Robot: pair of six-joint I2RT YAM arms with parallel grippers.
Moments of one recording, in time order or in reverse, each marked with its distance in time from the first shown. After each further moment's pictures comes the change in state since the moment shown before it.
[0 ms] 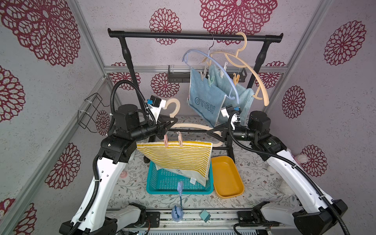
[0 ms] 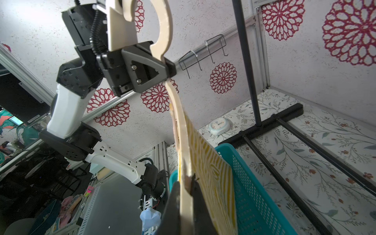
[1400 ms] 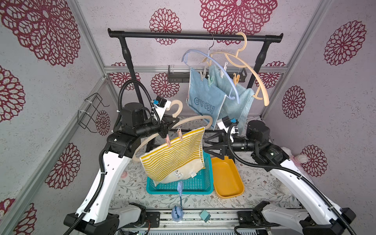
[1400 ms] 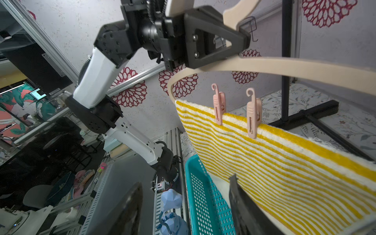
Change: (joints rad) left arm -0.003 0.055 -0.003 0.016 0.024 0.100; right arm 0.136 -0.064 -0.077 -0.054 0.029 -0.082
